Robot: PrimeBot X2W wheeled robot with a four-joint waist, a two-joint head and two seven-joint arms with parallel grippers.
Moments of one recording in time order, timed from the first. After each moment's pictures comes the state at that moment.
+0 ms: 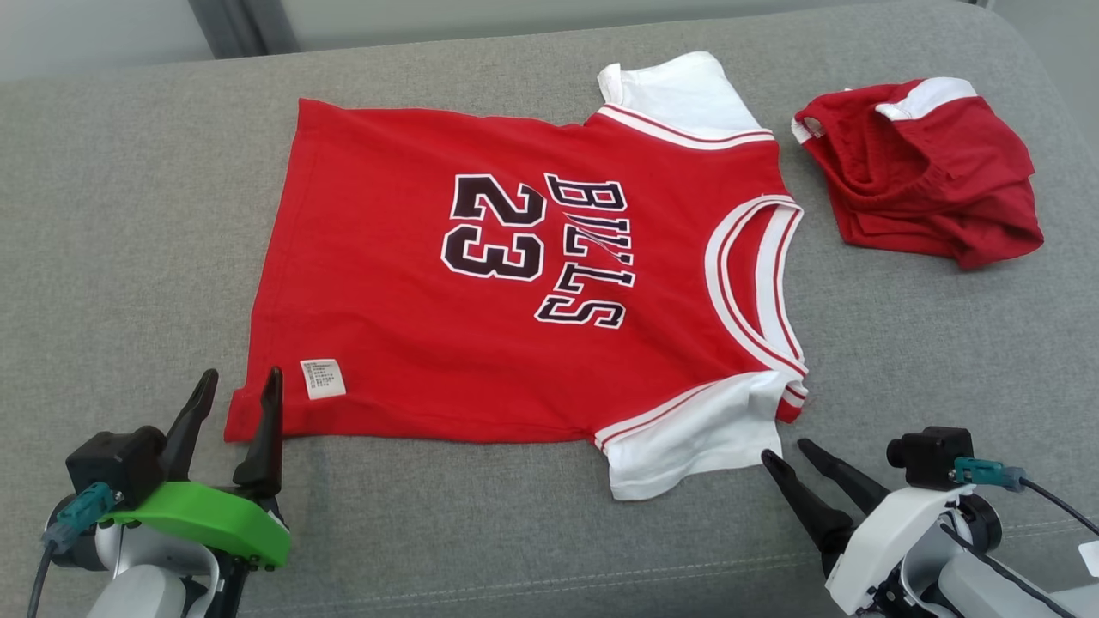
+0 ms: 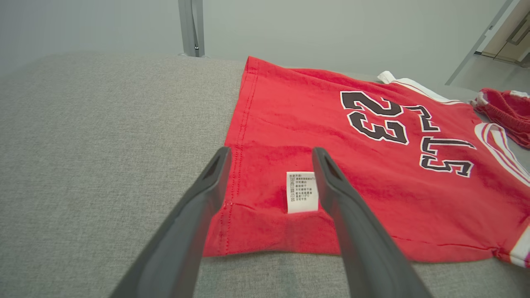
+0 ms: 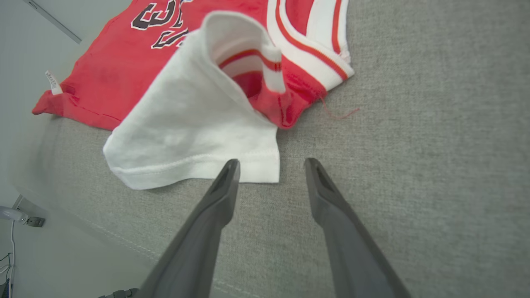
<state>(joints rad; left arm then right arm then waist) -0.12 0.31 -0.33 0.22 -0.64 -0.02 -0.25 -0.11 -0.43 0.70 0.34 0.81 0.10 -0.17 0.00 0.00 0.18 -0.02</state>
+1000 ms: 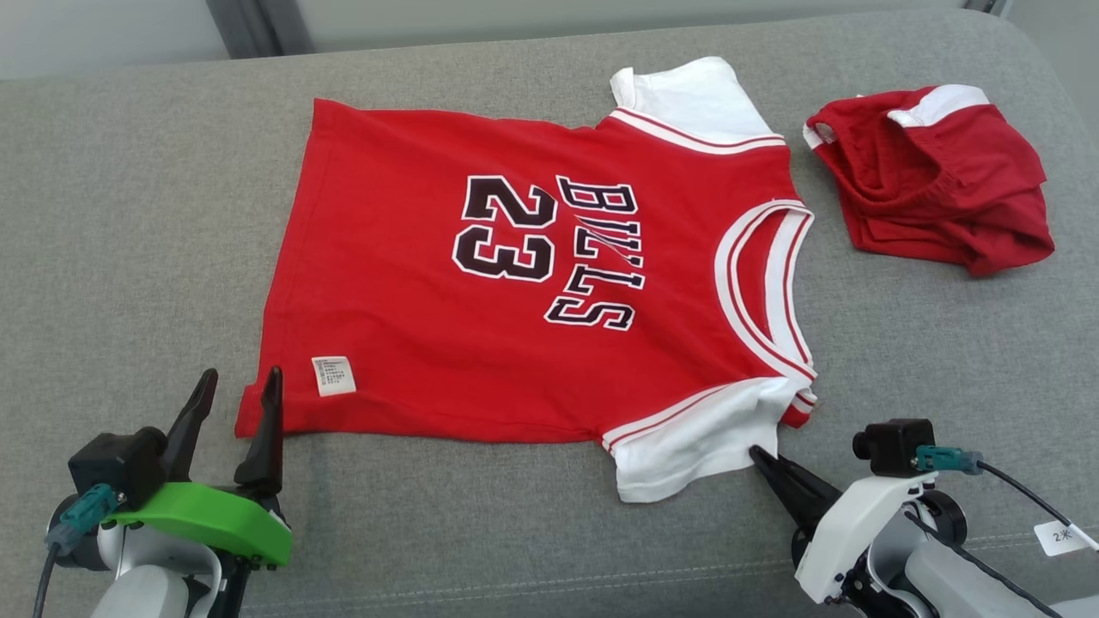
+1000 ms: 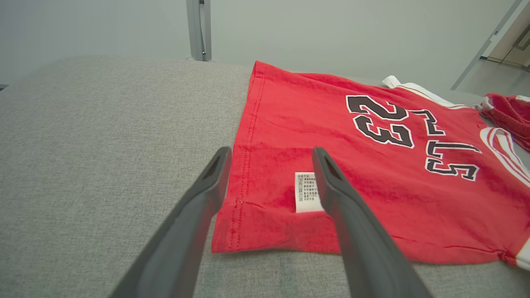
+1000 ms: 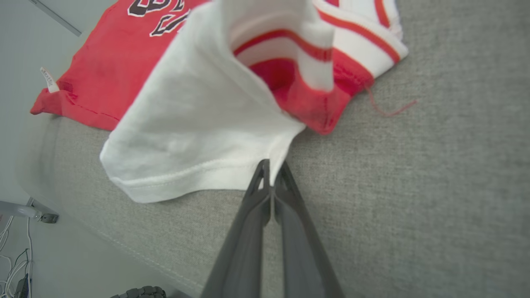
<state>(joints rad) -0.12 0.27 -0.28 0.24 -0.59 -0.06 -0.25 -0.18 -0.35 0.73 0.46 0.84 0.11 -0.13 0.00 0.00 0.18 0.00</state>
